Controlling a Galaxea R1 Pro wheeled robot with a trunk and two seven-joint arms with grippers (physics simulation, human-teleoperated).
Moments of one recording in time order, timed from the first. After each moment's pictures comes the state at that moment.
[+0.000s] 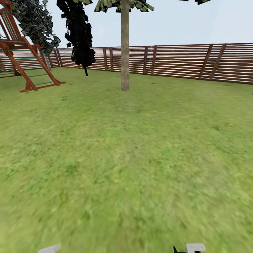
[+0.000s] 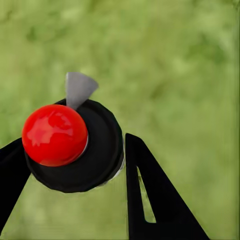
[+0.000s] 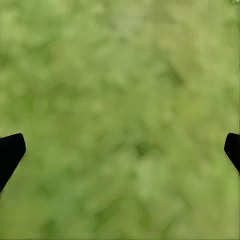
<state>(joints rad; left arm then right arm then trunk) -0.30 0.17 0.15 -0.16 0.09 -0.42 0.00 -0.39 -0.06 -0.94 -0.04 0.93 -0.48 -0.03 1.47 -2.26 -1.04</state>
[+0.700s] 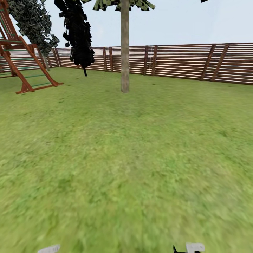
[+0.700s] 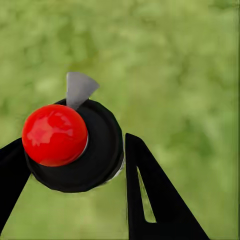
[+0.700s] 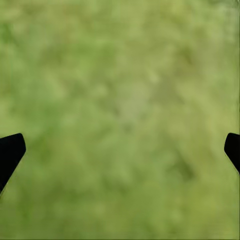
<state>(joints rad) -0.30 0.17 0.15 -0.16 0.09 -0.42 0.00 -0.39 -0.06 -0.94 -0.04 0.93 -0.48 -0.03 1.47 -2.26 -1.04</state>
